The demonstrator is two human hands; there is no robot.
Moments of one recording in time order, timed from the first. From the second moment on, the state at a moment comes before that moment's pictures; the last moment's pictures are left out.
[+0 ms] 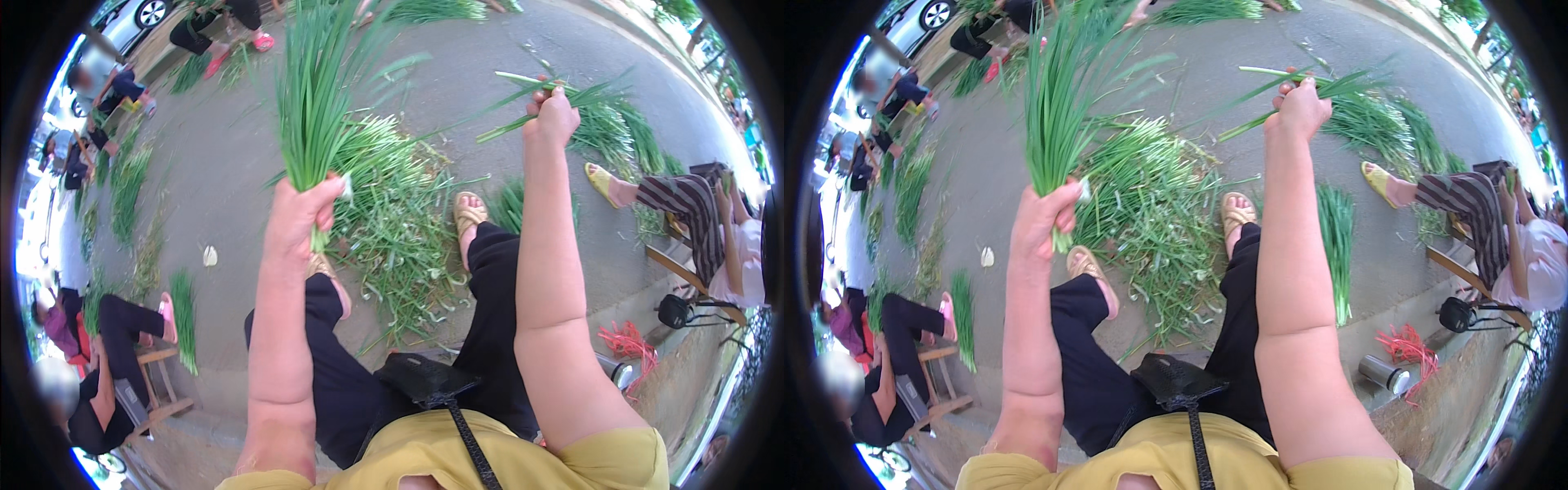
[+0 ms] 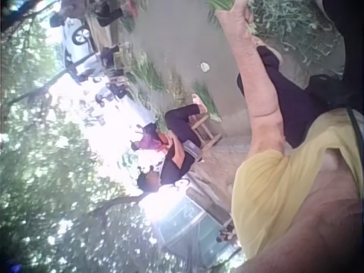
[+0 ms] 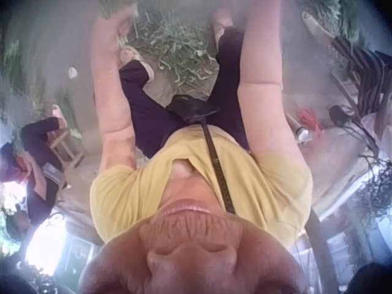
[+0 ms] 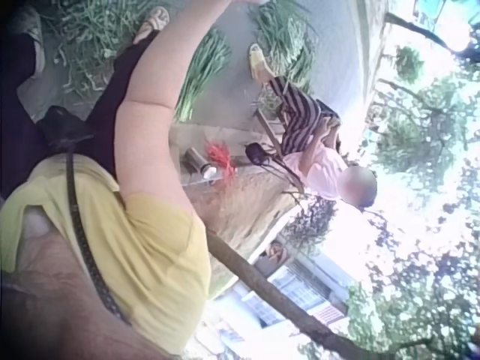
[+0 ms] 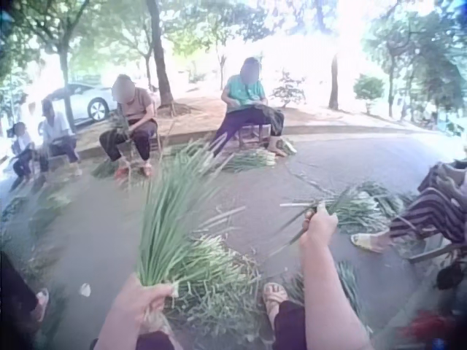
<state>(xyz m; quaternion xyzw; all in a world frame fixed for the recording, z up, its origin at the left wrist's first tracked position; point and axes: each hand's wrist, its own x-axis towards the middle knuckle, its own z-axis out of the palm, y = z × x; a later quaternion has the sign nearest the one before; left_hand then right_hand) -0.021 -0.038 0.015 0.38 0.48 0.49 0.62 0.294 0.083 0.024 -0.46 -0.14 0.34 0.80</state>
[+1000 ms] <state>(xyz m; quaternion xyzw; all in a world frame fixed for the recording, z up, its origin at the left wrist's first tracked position) 0.004 -0.010 -0.006 0.26 0.35 0.49 0.75 0.162 0.022 0.027 -0.36 -0.48 0.69 0.40</state>
